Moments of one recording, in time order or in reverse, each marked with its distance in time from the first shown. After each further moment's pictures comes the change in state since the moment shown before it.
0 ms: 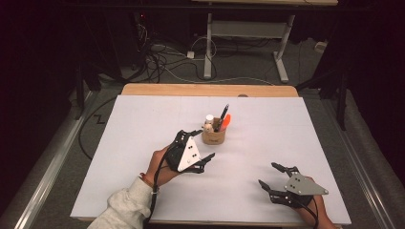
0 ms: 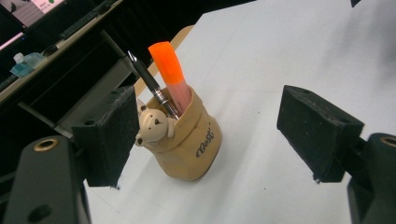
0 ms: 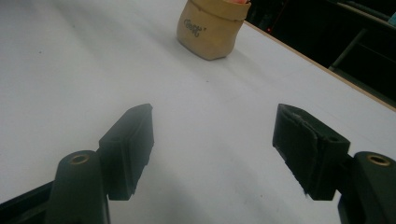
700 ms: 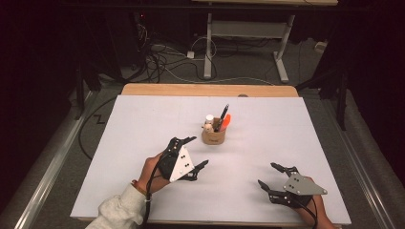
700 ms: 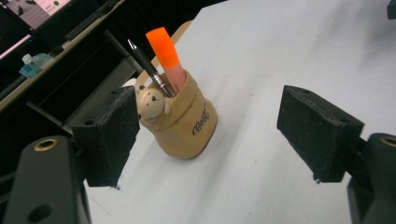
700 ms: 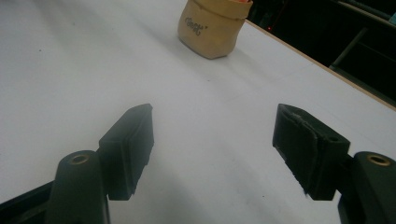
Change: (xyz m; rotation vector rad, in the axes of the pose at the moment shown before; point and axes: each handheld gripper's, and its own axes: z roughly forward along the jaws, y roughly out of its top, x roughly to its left) left arm -0.010 -0.016 -0.022 0.011 0.019 0.028; right arm 0.002 0.001 0.001 0.007 0.000 -0.004
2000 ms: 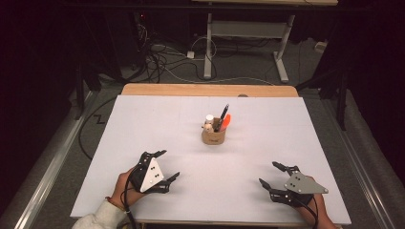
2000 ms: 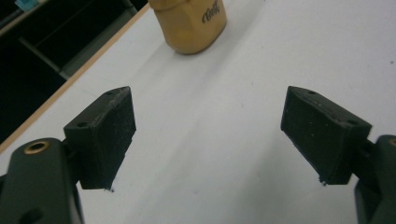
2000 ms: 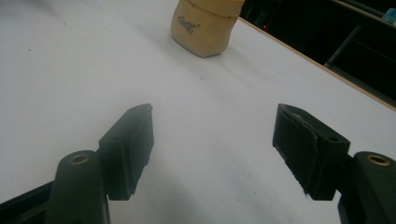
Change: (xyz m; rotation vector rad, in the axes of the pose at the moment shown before) left arm 0.000 -0.082 -0.043 0.132 0.016 -0.116; right arm -0.004 -0.001 -0.001 0.003 -0.018 0.011
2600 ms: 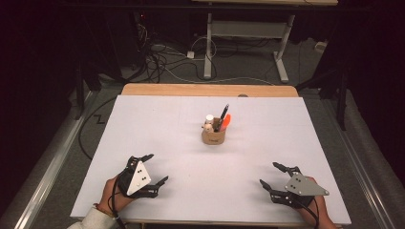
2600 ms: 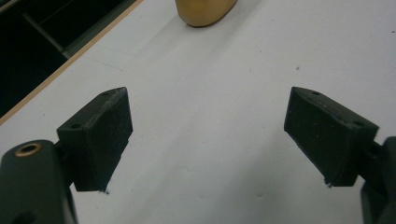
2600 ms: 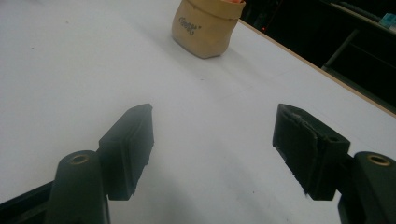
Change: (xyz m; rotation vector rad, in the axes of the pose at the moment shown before) left arm 0.003 -0.018 -0.019 0.028 0.008 -0.050; right arm 0.003 0.001 -0.003 -0.001 -0.006 -0.017
